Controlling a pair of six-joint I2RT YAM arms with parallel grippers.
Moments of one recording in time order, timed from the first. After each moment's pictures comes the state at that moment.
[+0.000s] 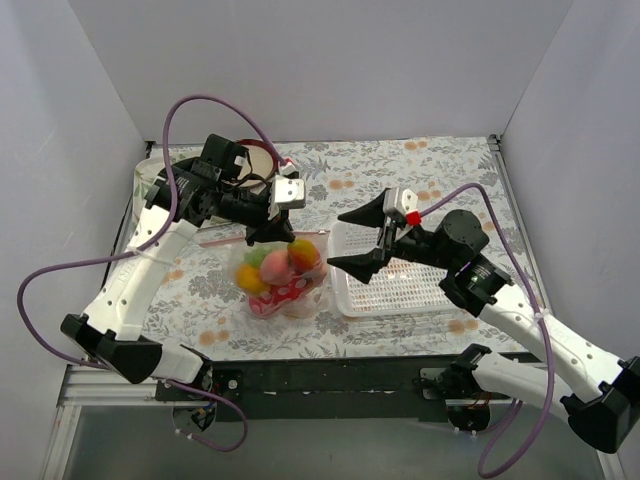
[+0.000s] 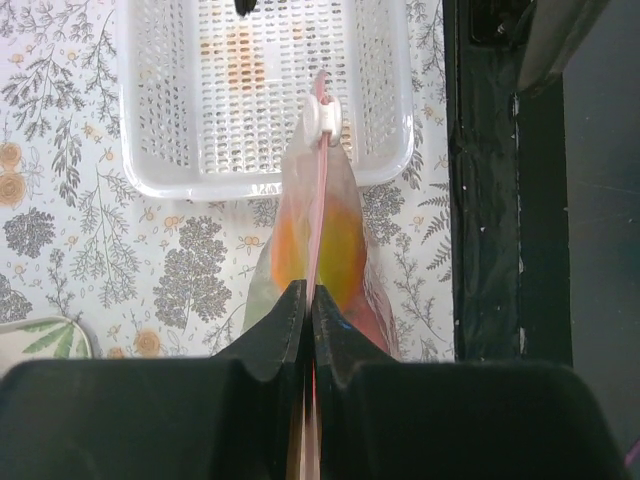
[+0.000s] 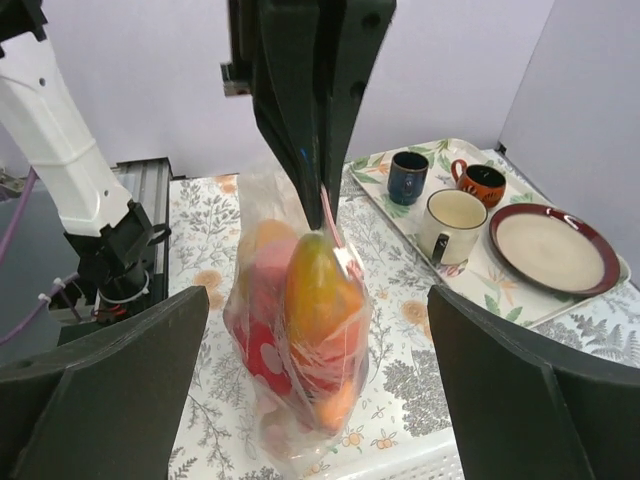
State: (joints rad) left arm -0.50 1.41 1.74 -1.27 0.77 0.81; right arm 0.75 0.94 0.86 0.21 -0.62 0.03
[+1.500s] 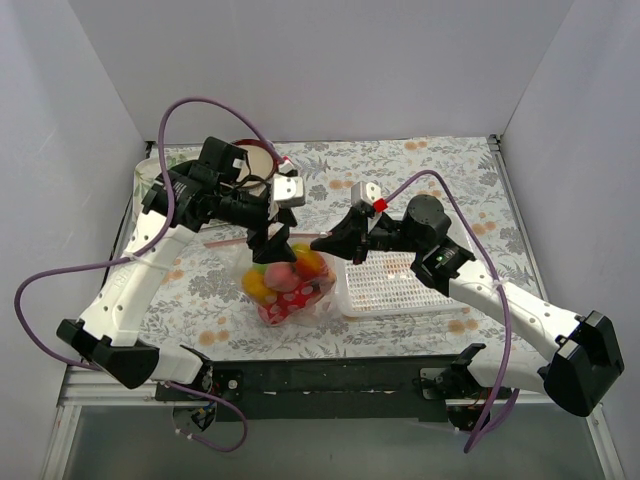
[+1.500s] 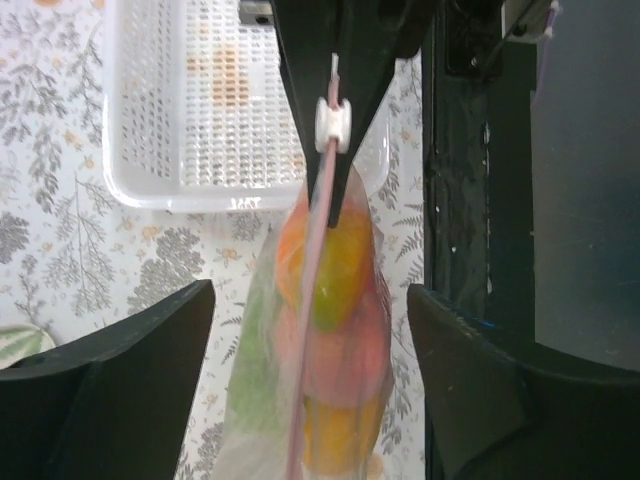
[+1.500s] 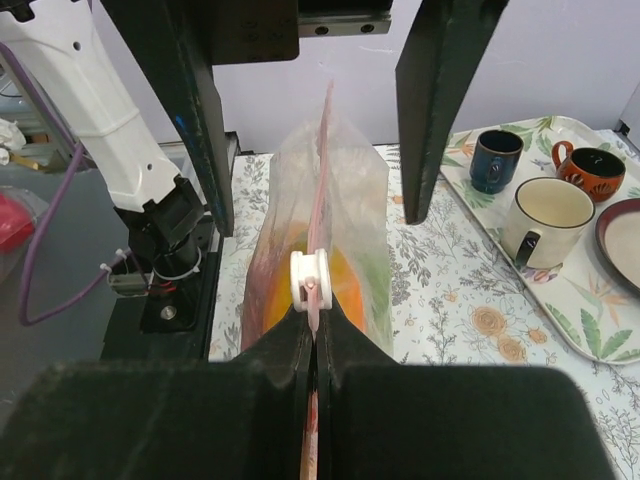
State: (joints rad) left arm -0.51 1.37 1.72 -1.26 0.80 0.74; right arm 0.75 1.18 0.88 0.40 -0.81 0.11
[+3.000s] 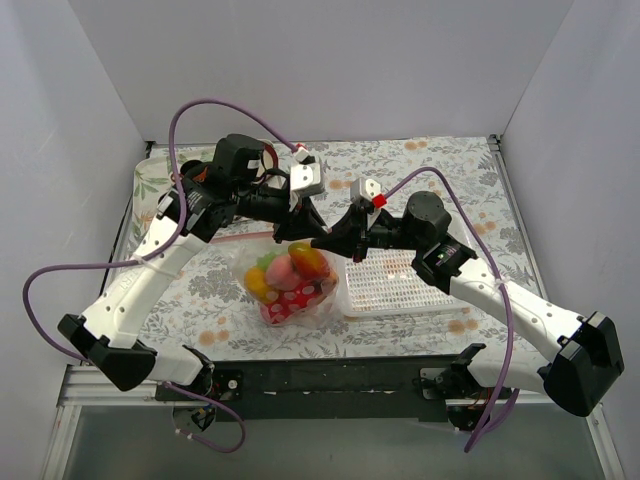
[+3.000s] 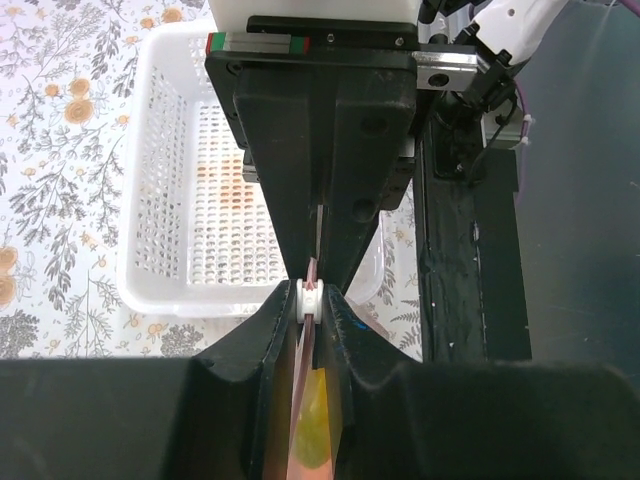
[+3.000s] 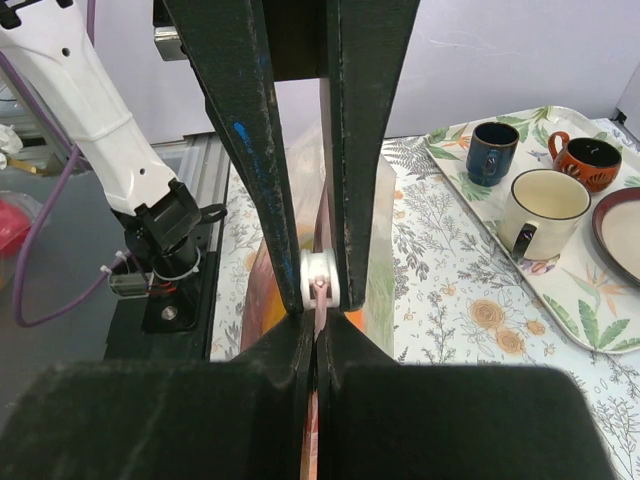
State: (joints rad) left arm -0.63 1.36 1.66 -0.89 0.81 0.44; right arm 0.75 1.18 0.91 0.34 -0.80 0.11
